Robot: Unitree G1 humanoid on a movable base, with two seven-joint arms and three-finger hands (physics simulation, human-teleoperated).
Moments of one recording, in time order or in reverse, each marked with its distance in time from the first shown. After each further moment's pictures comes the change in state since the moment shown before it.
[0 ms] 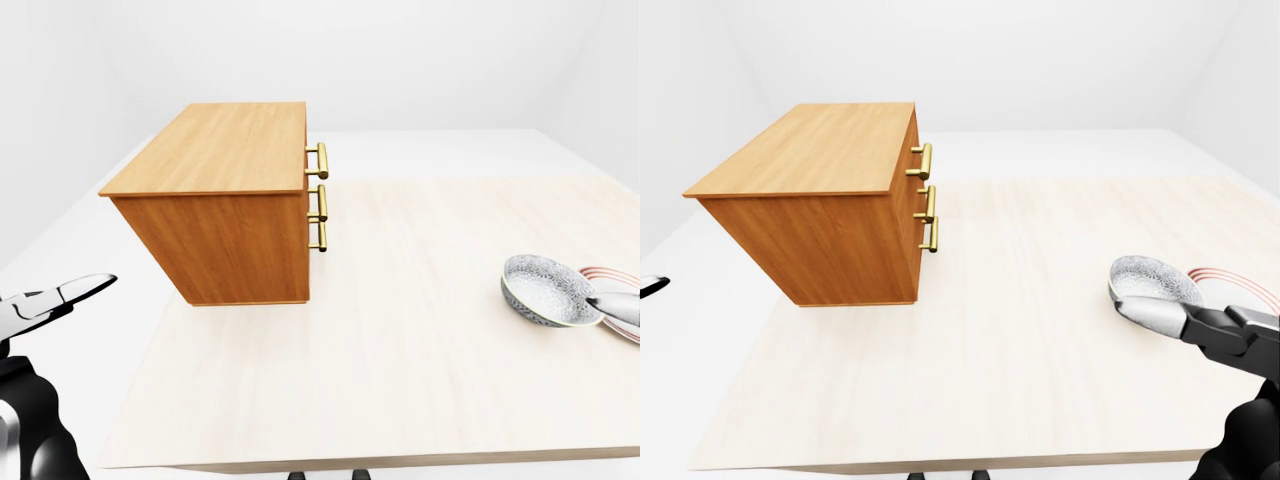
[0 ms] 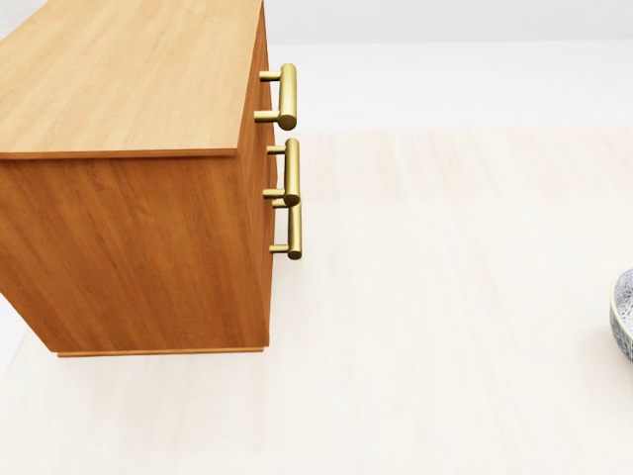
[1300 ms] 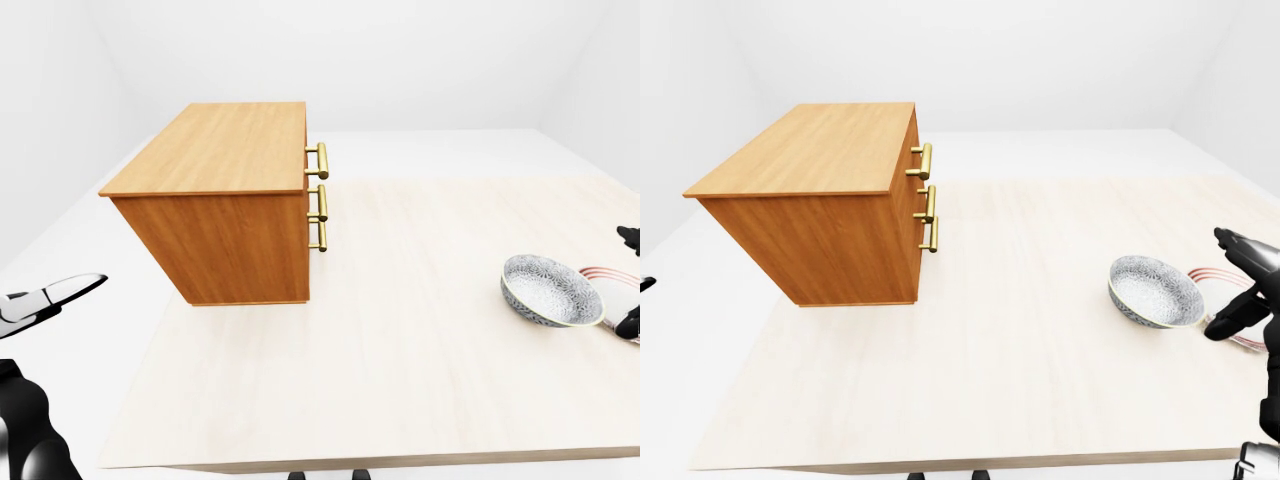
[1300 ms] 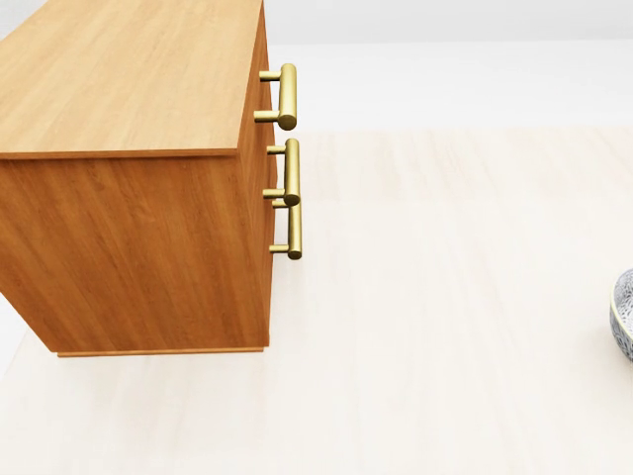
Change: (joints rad) left arm -0.002 0.008 0.021 -0.033 -0.008 0.000 0.007; right arm -0.351 -0.703 0.354 1.612 -1.082 -0.035 0.528
